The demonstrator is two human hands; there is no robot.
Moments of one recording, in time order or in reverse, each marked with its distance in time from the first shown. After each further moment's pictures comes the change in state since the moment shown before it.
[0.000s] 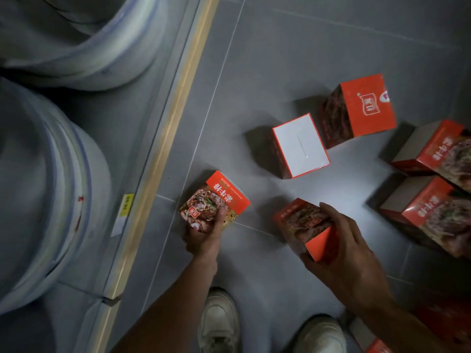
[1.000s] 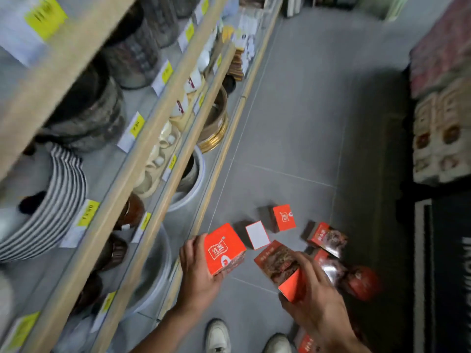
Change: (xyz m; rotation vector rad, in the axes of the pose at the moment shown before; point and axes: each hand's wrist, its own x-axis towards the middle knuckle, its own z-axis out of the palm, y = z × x) left_hand -0.323 0.319 -0.245 0.351 -0.198 1.075; right_hand -0.146 -0.274 -0.307 -0.121 0.125 -0.115
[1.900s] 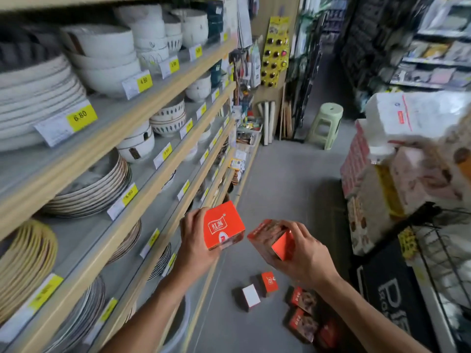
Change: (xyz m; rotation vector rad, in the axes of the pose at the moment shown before) left_hand -0.056 0.284 -0.372 -0.097 0.253 0.445; right_hand -0.137 -0.281 -0.327 -0.206 0.250 -0.252
